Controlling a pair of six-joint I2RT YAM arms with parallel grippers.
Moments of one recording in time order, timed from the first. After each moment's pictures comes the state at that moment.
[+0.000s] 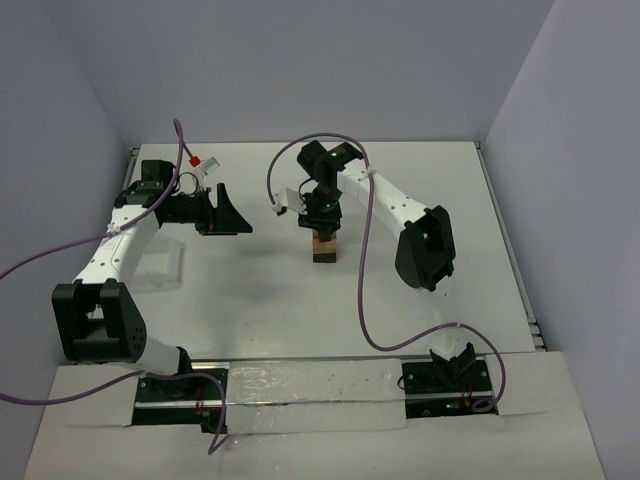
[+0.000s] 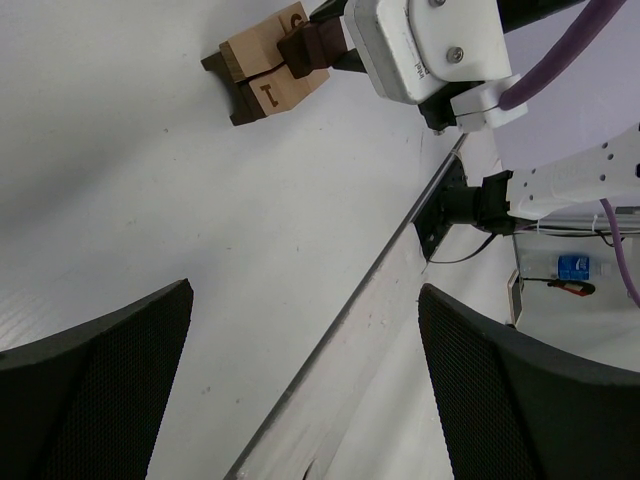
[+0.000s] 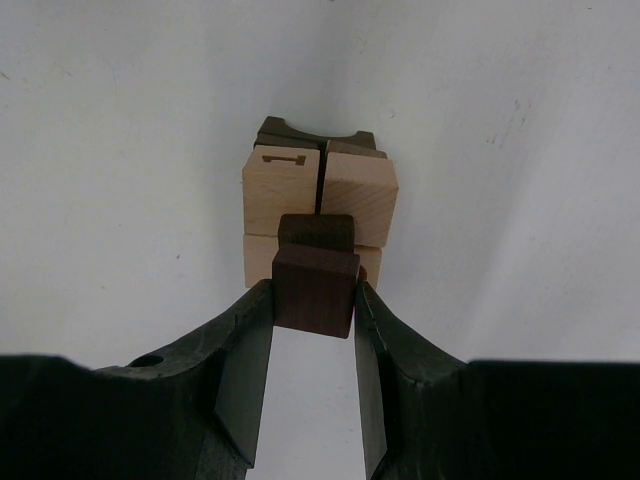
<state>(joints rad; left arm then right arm) -0.02 1.47 1.20 -0.76 1.00 -0.02 0.63 2.18 2.10 -1.33 -0.27 -1.03</state>
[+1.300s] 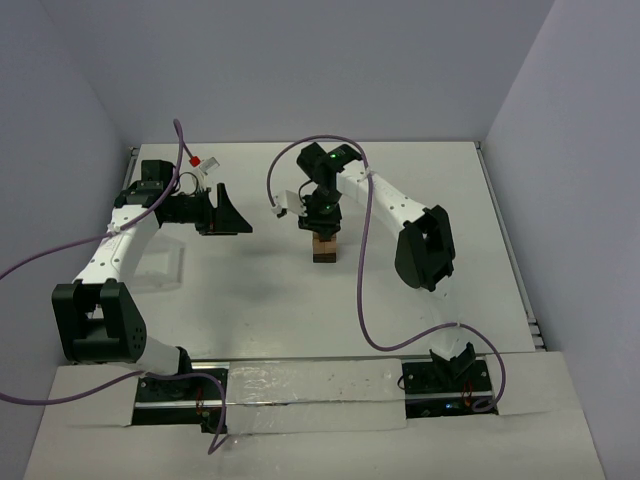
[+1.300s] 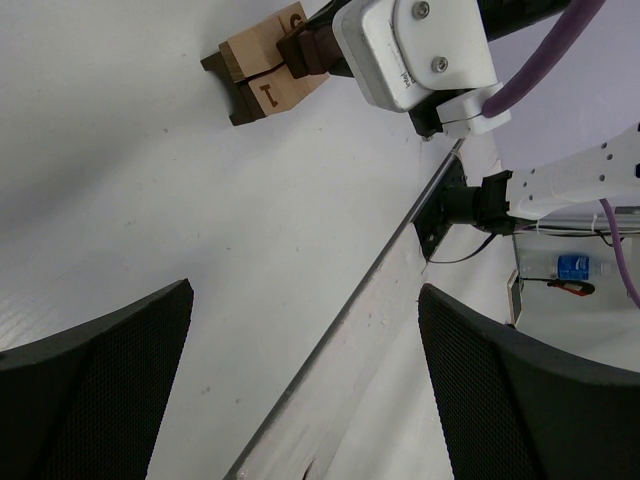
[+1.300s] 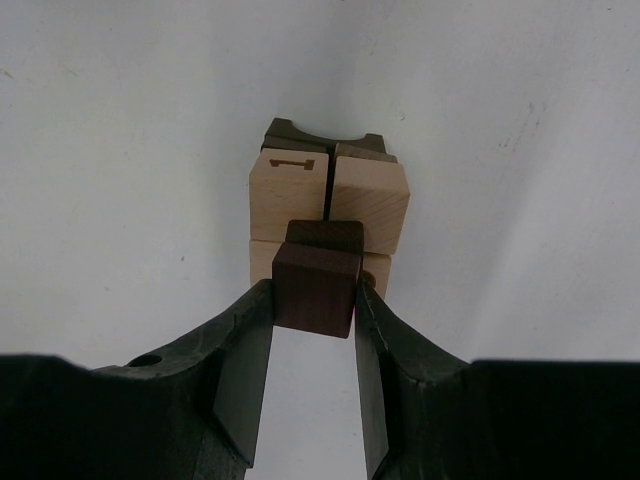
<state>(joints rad) -0.02 1.47 1.20 -0.76 1.00 -0.02 0.64 2.18 2.09 -1.32 -0.27 -1.03</state>
